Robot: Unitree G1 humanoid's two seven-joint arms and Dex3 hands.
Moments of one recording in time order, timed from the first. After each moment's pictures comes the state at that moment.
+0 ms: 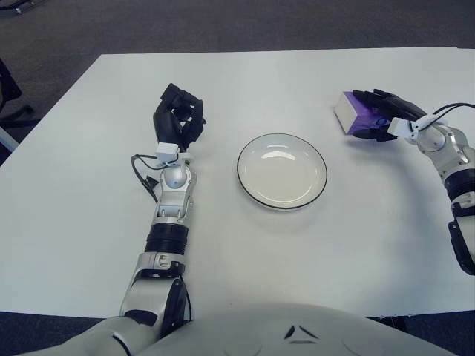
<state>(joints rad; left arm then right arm) -0.32 -0.03 0.07 0.27 0.05 -0.45 0.30 -0.78 -0.73 0.28 1.00 -0.50 -0.53 0.10</state>
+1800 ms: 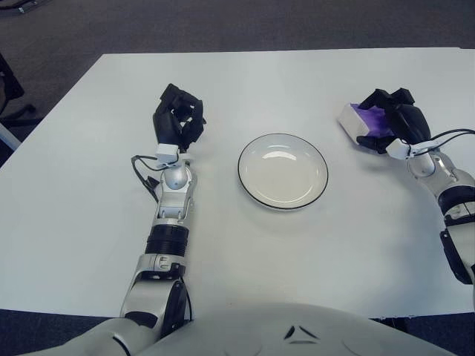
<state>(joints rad) -0.31 -0.03 0.07 0.26 0.05 -0.45 0.31 -0.70 -0.70 0.28 1.13 -0.49 -0.84 -0.43</state>
